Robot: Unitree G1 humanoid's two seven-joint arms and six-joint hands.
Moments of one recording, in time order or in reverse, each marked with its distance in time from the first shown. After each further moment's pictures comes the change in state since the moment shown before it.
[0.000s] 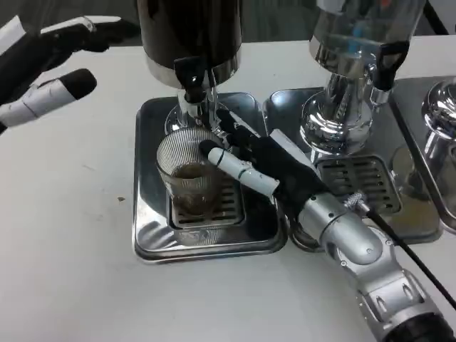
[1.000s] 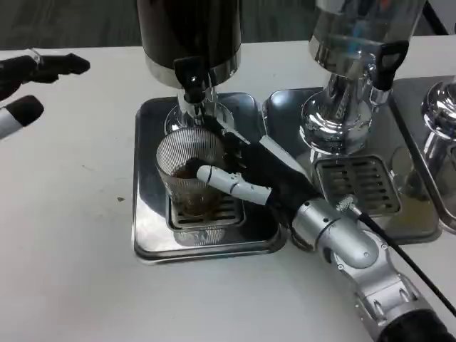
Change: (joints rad) left arm 0.174 0.089 0.071 -0.083 -0.066 0.047 -0.032; right arm -0.042 0.011 -0.004 0.168 0.026 -0.161 0.048
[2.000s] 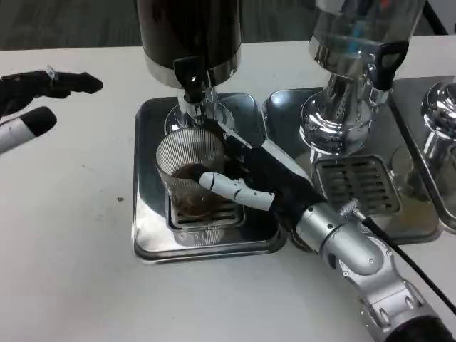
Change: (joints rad) left arm 0.002 0.000 -0.035 0.001 0.009 0.019 -0.024; right arm 0.027 -0.018 0.008 -0.009 -0.001 -0.041 0.010
